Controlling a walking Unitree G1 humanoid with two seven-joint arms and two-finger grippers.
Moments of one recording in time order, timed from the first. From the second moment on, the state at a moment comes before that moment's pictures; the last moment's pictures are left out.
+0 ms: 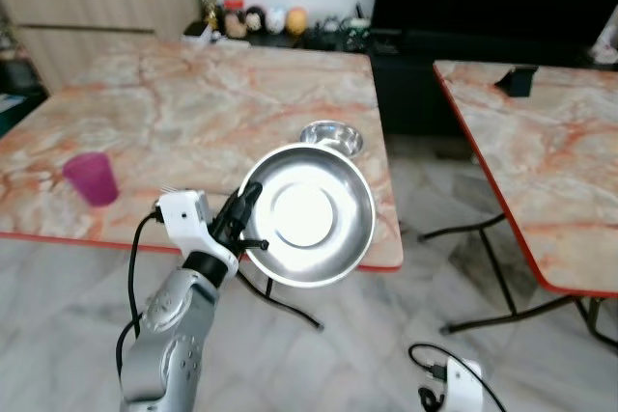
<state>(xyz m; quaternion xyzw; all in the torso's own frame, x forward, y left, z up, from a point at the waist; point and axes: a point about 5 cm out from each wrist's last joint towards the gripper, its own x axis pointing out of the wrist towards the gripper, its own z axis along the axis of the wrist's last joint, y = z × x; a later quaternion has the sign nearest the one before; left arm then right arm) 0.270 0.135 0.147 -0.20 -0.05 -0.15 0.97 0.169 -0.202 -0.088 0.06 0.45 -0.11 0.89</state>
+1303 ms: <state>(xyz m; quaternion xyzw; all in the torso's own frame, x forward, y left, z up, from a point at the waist) 0.273 0.123 0.155 -0.17 -0.06 -0.18 0.97 0.173 -0.199 -0.086 0.07 0.44 -0.11 0.89</state>
